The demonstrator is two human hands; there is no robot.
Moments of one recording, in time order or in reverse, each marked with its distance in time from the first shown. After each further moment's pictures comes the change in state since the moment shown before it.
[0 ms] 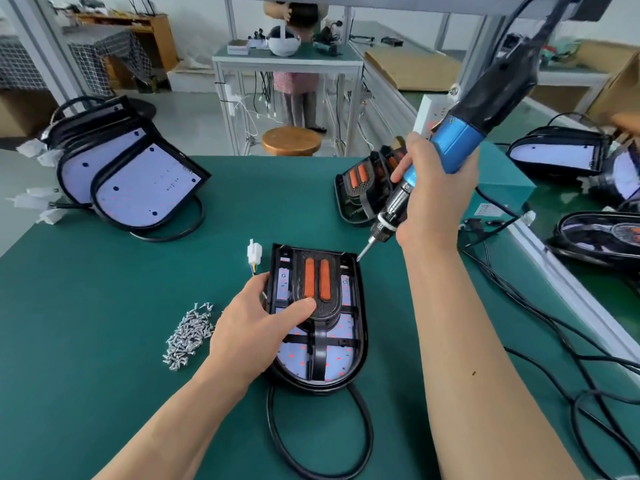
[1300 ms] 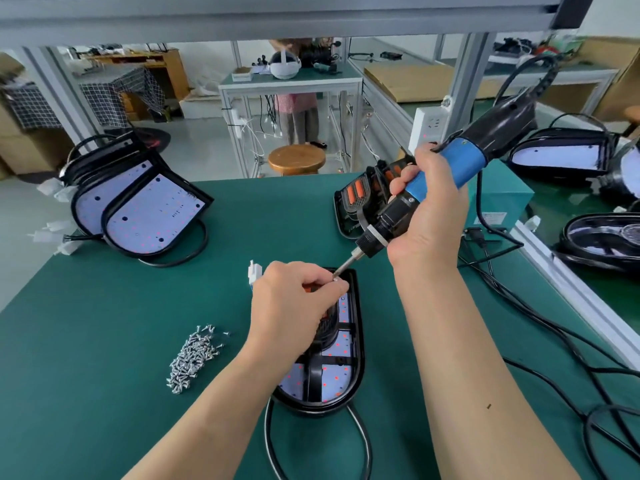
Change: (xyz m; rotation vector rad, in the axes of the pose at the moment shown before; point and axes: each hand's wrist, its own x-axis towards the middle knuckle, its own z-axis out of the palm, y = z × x) left_hand 0.008 0.062 0.029 0.139 0.110 0.345; right_hand -0.006 -0.017 -0.001 0.398 0.054 0.299
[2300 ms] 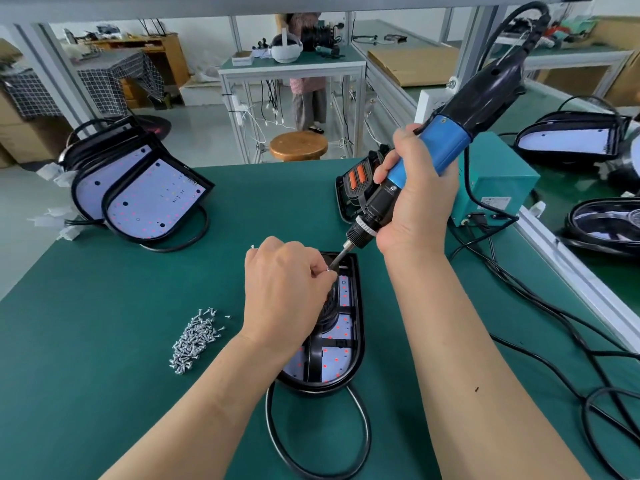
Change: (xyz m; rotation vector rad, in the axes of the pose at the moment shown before) left_hand -0.001 0.002 0.002 0.459 0.128 0.165; right_hand -0.004 0.013 0.001 -0.136 -0.087 -0.075
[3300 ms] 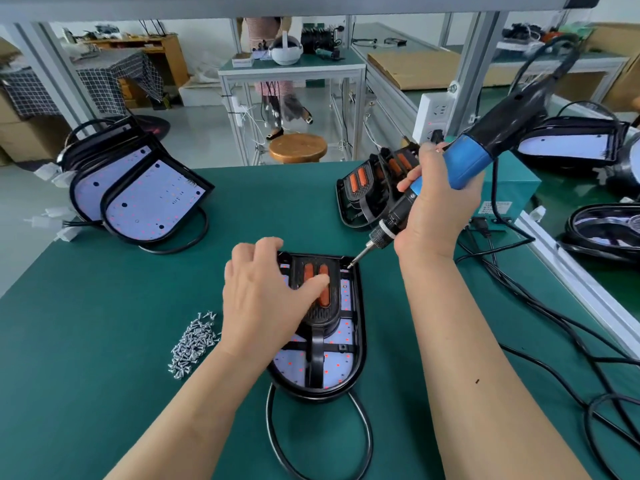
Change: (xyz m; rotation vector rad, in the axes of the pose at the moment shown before) left_hand -0.001 -0.030 -0.001 -0.048 -0.032 -0.195; right_hand 0.019 0.008 -0.017 -0.110 0.232 -0.155
